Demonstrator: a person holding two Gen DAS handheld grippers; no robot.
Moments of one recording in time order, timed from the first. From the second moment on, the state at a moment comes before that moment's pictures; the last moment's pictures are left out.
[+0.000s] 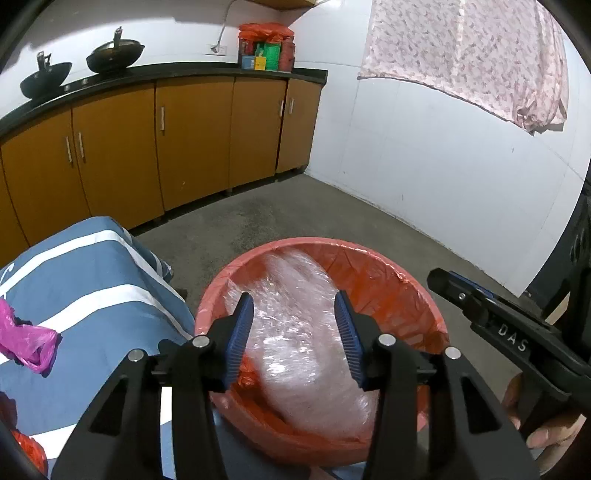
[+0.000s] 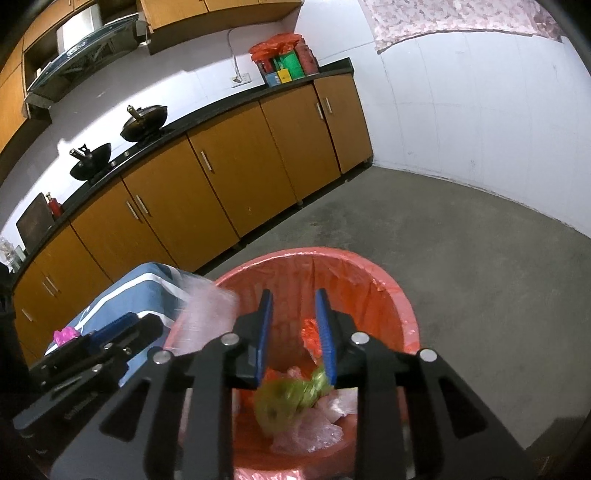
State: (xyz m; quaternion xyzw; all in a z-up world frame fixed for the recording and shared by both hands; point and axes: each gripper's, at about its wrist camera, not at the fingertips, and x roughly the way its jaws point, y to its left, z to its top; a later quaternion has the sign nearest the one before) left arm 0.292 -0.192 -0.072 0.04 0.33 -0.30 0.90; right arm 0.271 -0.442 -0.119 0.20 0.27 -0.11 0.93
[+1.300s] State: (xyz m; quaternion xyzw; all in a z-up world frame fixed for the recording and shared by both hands) left arm 0.219 0.176 -0.074 -0.04 0.29 0.11 0.95; right arm 0.325 -0.144 -0.104 0.06 0.32 0.14 0.94
